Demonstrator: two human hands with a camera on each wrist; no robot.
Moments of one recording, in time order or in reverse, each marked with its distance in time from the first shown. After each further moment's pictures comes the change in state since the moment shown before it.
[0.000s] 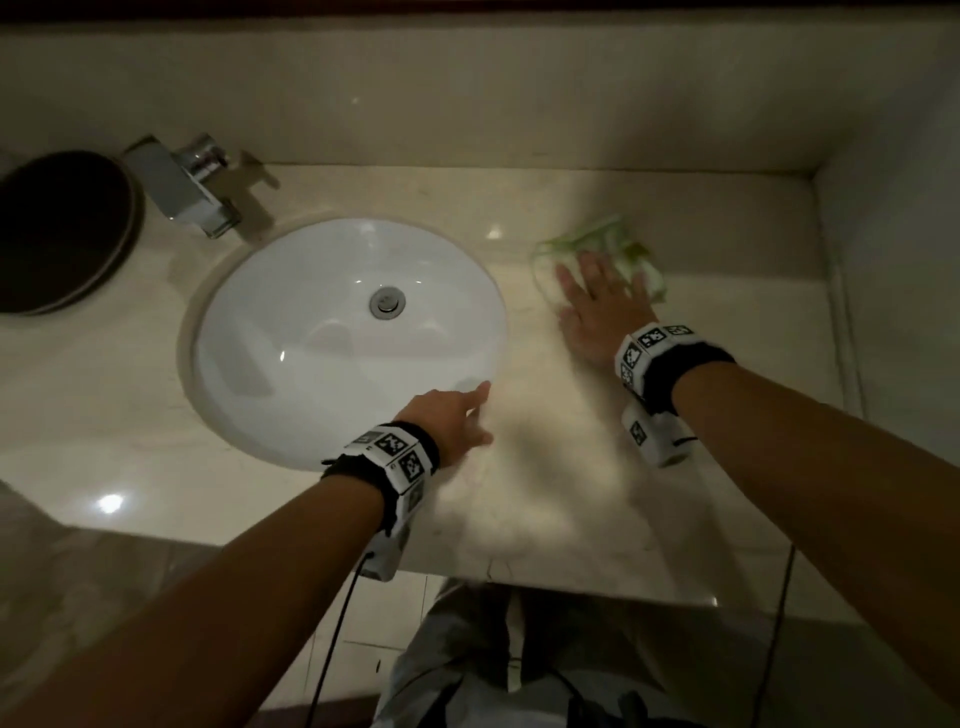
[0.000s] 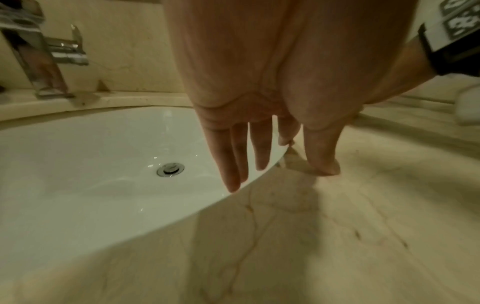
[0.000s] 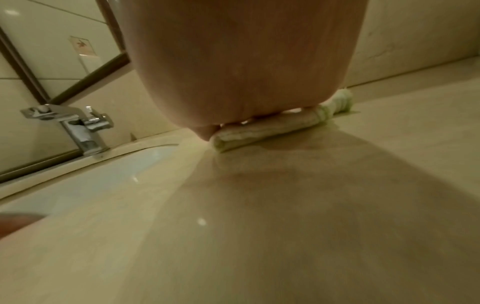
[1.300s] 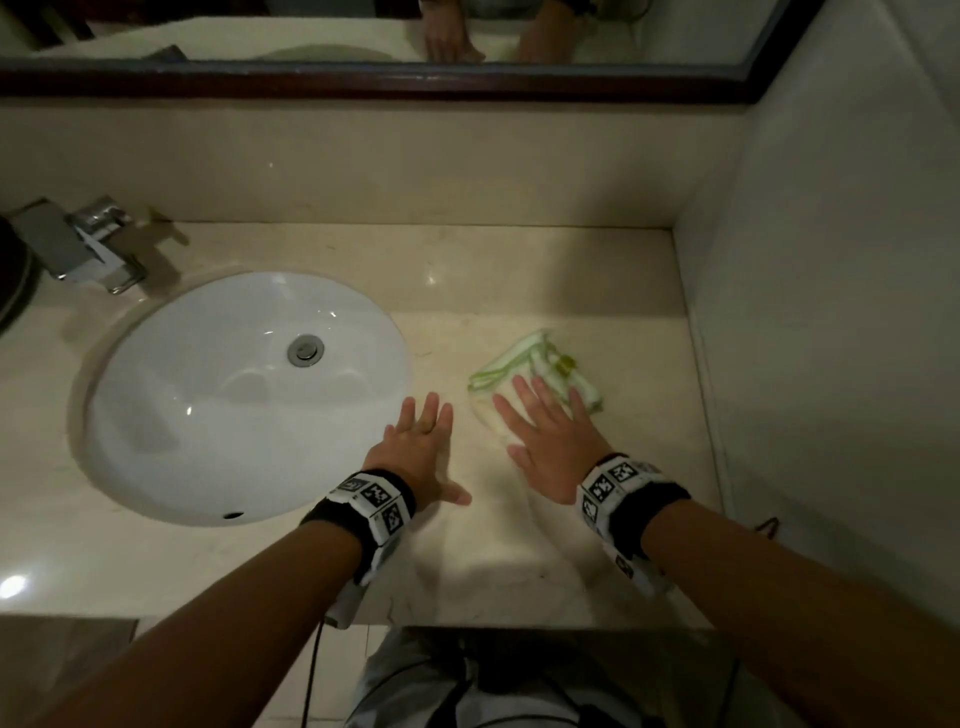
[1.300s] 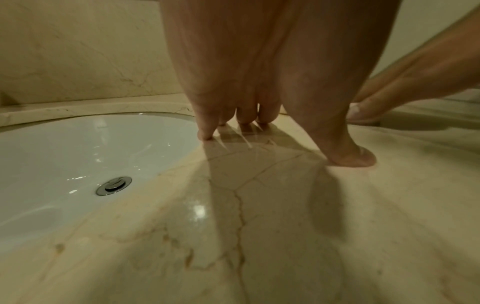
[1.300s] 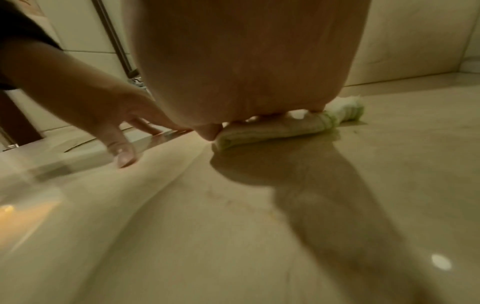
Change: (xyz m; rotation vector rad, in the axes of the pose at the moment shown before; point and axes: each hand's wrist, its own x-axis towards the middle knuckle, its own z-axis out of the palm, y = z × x) left_hand 0.019 0.071 0.021 0.116 0.011 0.063; right_hand -0.117 0.035 0.035 -0.025 -0.021 -0.153
